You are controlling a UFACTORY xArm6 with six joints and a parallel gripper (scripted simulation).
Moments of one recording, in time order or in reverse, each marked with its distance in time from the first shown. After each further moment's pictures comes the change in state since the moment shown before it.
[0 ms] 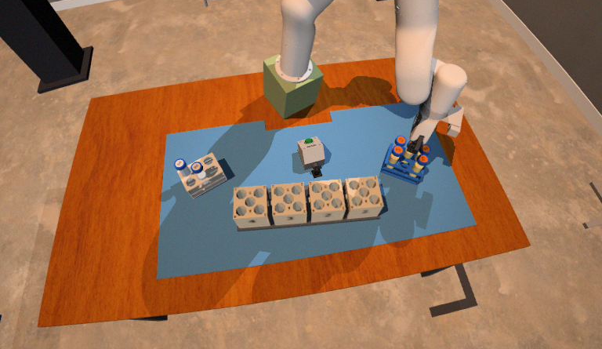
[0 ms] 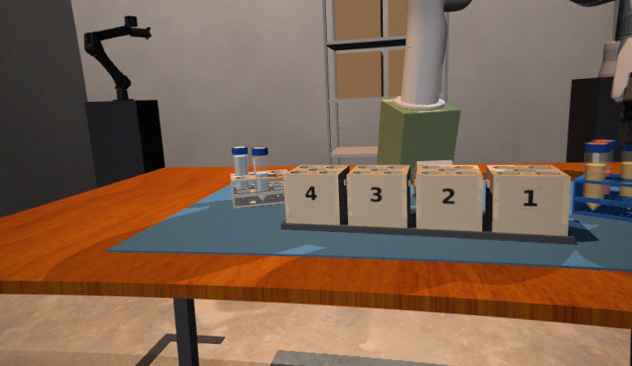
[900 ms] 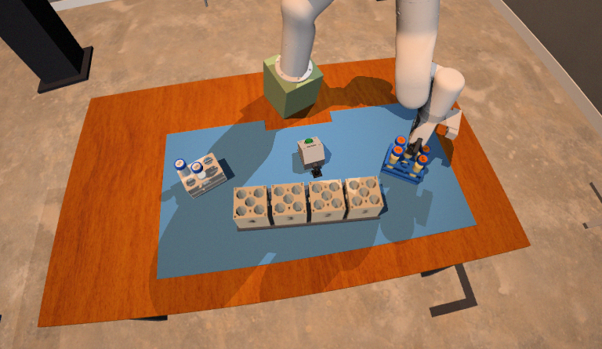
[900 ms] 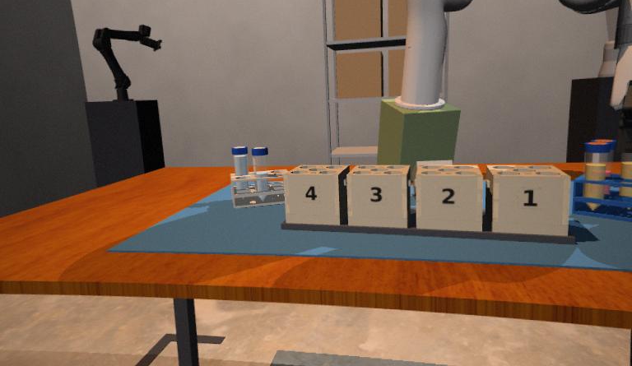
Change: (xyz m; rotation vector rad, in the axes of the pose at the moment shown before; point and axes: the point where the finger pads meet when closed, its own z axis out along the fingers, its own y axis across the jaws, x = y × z) arm 0.000 0.000 0.012 0.000 0.000 0.000
